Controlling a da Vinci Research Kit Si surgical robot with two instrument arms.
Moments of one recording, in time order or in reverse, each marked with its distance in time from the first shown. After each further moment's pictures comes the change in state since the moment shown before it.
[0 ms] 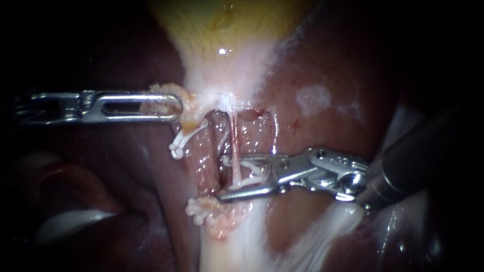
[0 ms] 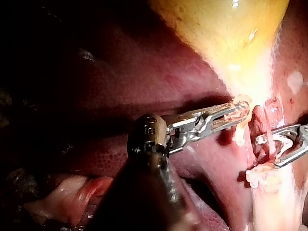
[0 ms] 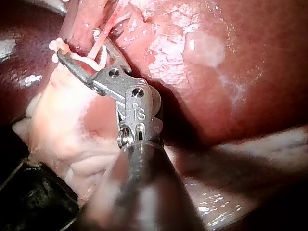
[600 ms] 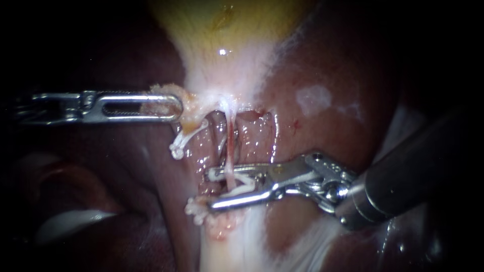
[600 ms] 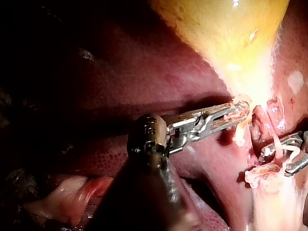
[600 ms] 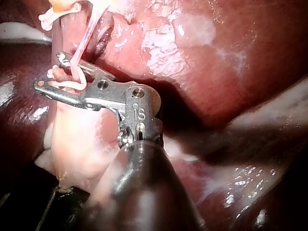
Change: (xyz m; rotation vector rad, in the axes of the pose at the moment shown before) right arm 0.000 -0.001 0.001 0.143 0.074 0.139; left arm 0.000 0.000 0.000 0.000 0.000 0.001
